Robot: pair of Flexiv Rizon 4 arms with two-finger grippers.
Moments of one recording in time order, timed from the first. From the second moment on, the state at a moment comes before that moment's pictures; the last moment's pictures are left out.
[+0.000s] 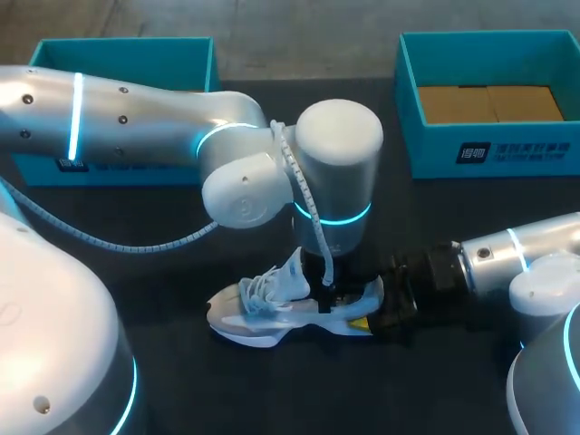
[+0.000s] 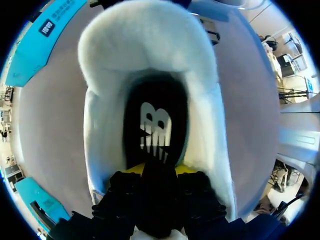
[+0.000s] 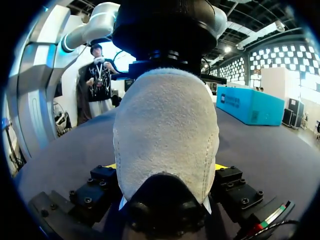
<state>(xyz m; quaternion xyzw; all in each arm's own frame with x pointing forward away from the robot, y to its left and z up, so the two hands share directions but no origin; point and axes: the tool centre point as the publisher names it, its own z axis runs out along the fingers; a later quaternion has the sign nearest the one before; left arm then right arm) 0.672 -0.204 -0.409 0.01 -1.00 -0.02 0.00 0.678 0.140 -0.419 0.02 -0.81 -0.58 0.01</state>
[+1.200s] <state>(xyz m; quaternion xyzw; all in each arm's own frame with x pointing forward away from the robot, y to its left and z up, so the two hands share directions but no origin) 0.669 -0.203 -0.370 -0.03 -0.99 0.04 0.13 0.677 0.140 -0.418 0.02 -0.81 -0.58 0.01</state>
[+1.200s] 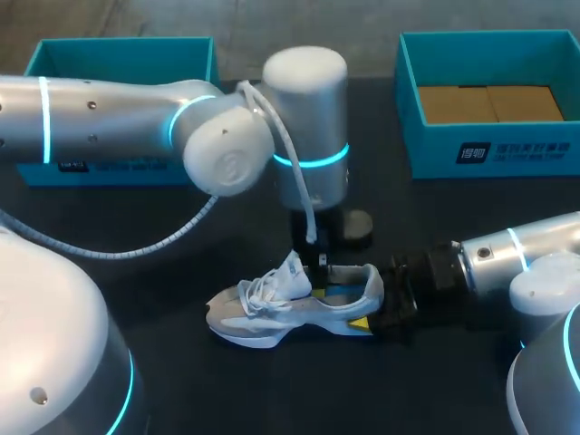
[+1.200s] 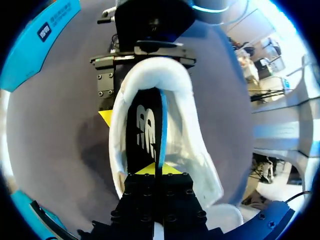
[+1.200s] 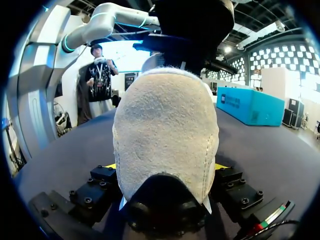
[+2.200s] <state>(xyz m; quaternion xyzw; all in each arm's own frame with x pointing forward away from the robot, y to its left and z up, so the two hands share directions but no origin) 0.663 -0.192 -0.339 -0.10 -0.96 0.11 0.24 0.677 0.140 -0.418 0.02 -0.81 -0.58 0.01</state>
